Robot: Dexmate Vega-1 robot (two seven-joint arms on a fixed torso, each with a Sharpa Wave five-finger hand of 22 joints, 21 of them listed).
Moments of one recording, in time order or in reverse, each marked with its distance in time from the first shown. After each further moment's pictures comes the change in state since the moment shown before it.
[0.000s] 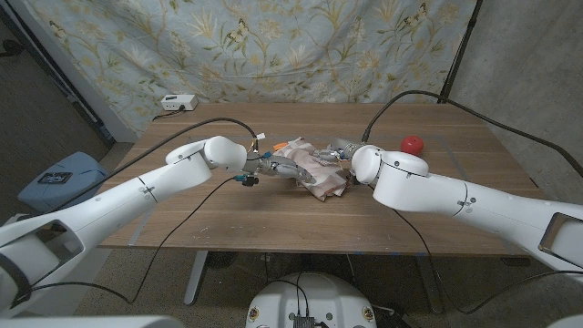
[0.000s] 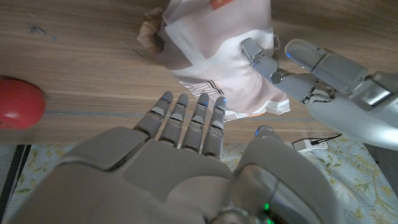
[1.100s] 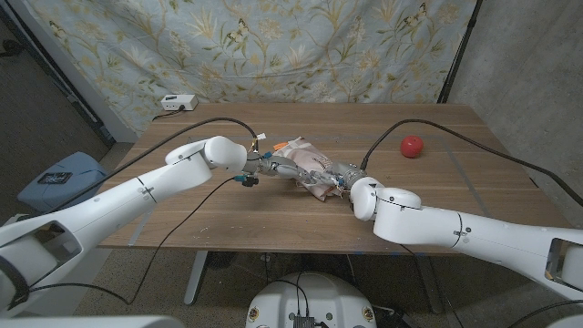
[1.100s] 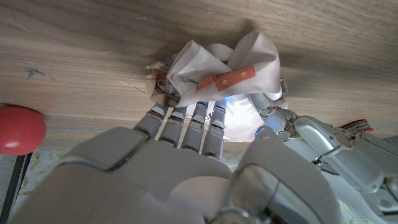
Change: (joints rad) left arm 0.011 0.011 -0.008 -0.034 0.008 0.015 0.005; left_hand 0.000 0.000 -0.003 0.003 0.000 -0.002 0.002 0.000 0.000 0.000 0.000 0.000 0.000 0.000 0.000 0.000 0.000 0.000 0.000 -0.001 0.002; right arm -0.120 -0.013 -0.069 0.095 -0.026 0.153 -0.209; right_hand -0.019 0.000 0.006 -0.006 0.000 0.041 -0.013 0.007 0.000 0.043 -0.011 0.008 0.001 0.055 -0.054 0.023 -0.009 0.020 -0.012 0.008 0.000
